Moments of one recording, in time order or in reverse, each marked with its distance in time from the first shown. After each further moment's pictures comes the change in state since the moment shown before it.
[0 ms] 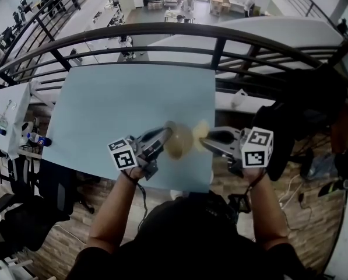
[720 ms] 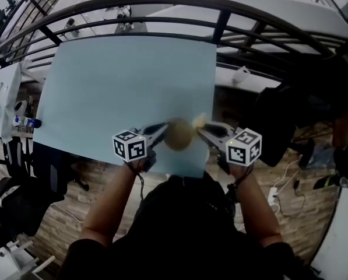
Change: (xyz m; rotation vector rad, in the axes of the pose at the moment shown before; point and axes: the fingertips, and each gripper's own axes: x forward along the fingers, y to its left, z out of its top) left arm 0.003 0.093 -0.120 -0.022 0.300 0.369; right arm 0.000 -0.092 -0.112 0.181 0.093 -0.288
